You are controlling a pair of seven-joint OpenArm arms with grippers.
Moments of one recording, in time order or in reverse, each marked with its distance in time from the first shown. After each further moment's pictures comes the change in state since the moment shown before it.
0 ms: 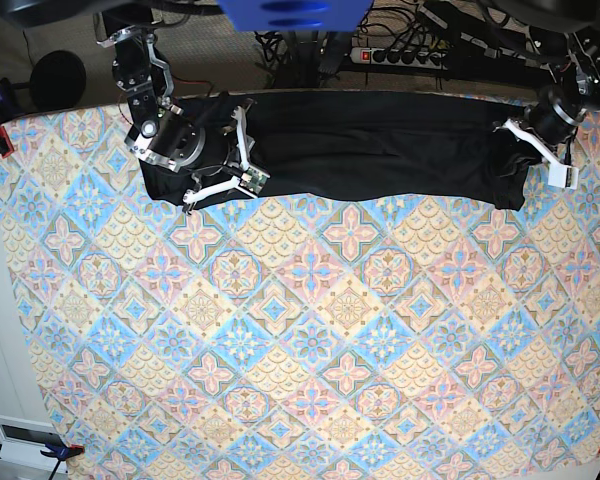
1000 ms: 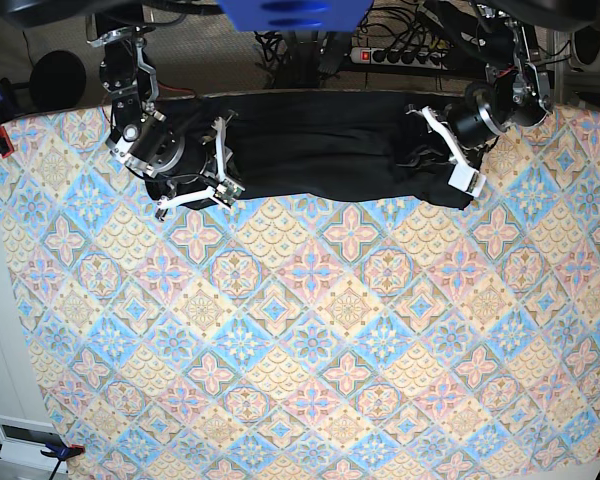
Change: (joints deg) left arm -1.1 2.8 22.6 4.3 0.2 0.4 1.5; right arm -0.1 0.6 5.3 0.2 -0.3 0.0 -0.2
